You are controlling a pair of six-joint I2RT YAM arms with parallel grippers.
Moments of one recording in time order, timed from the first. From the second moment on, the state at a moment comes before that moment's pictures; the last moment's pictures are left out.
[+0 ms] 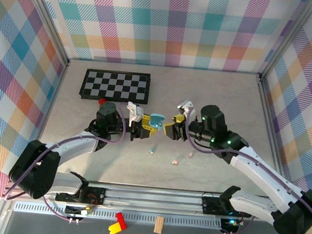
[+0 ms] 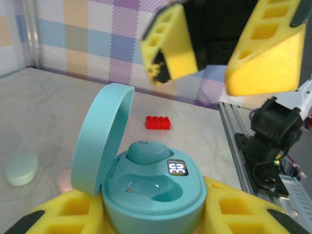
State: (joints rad) left arm -0.44 1.31 0.56 0.63 0.95 -0.05; right arm 0.69 1.01 0.83 -0.22 -0.37 0.18
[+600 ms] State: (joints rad) left arm -0.16 1.40 0.51 1.12 0.91 -0.36; right arm 0.98 1.48 0.76 -0.08 -0.13 0.38
